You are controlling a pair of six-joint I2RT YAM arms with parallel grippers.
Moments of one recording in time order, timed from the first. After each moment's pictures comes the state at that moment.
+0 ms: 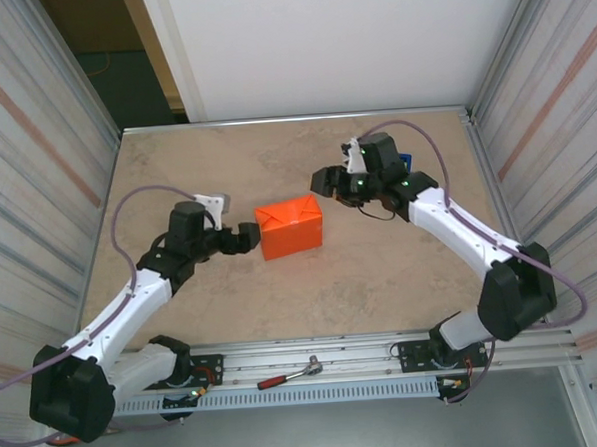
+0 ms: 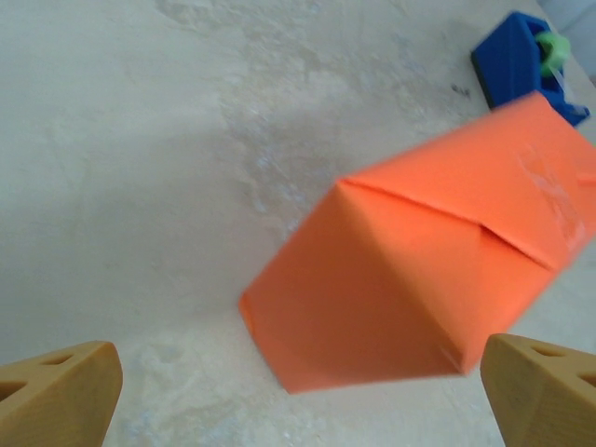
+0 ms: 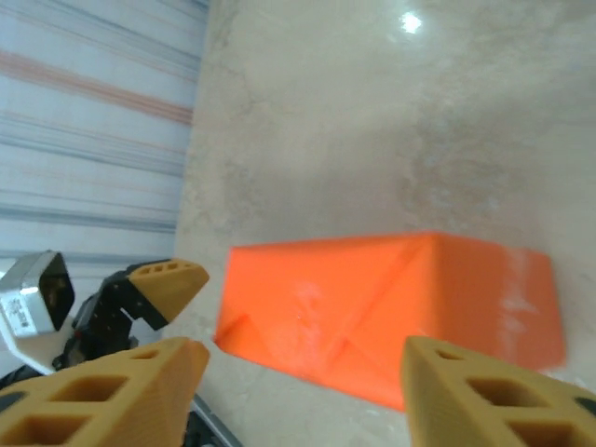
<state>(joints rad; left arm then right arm) -0.42 1.03 0.64 -0.24 0.20 -0.30 0.47 1.42 1.13 -0.36 -0.46 0.75</state>
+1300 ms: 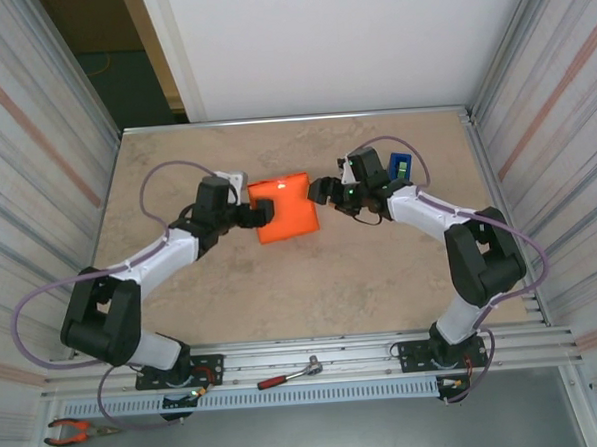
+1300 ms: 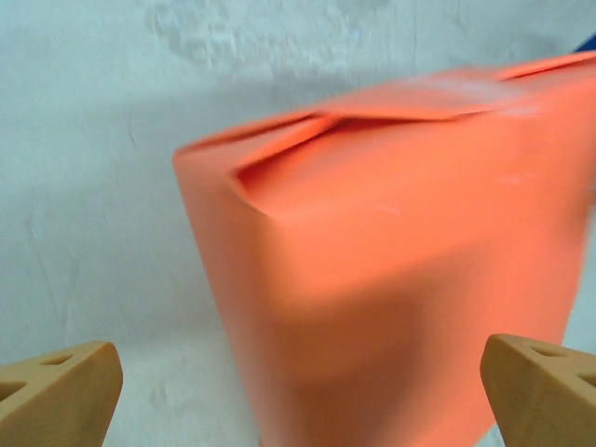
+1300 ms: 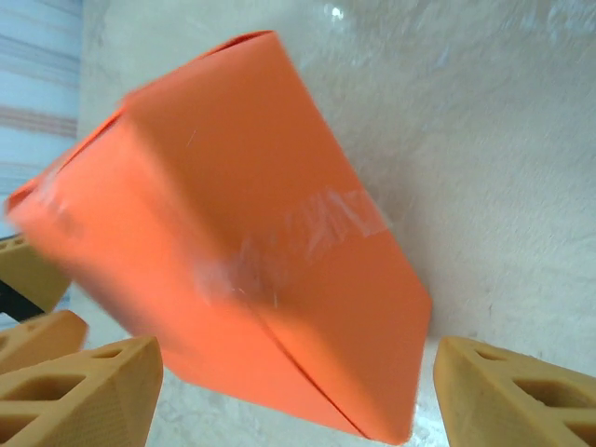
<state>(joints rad) -0.40 1.45 0.85 -0.05 0.12 -0.27 0.45 1.68 1.09 -0.17 -0.40 0.73</state>
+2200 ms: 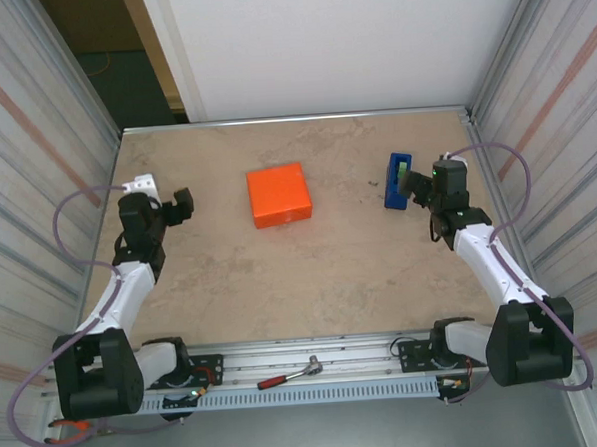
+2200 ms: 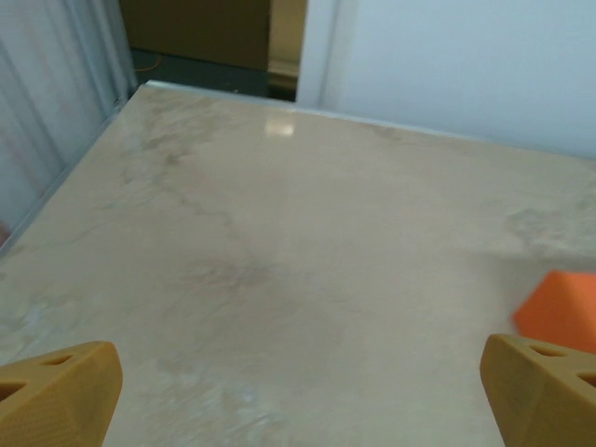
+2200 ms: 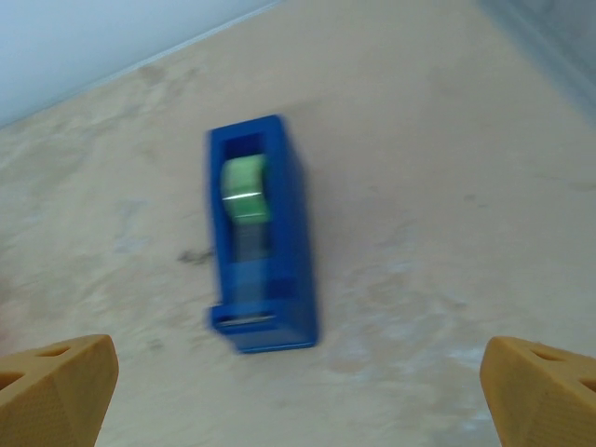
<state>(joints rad) 0.05 1.15 0.58 0.16 -0.04 -0.11 0.06 1.17 0.77 -0.23 0.20 0.40</state>
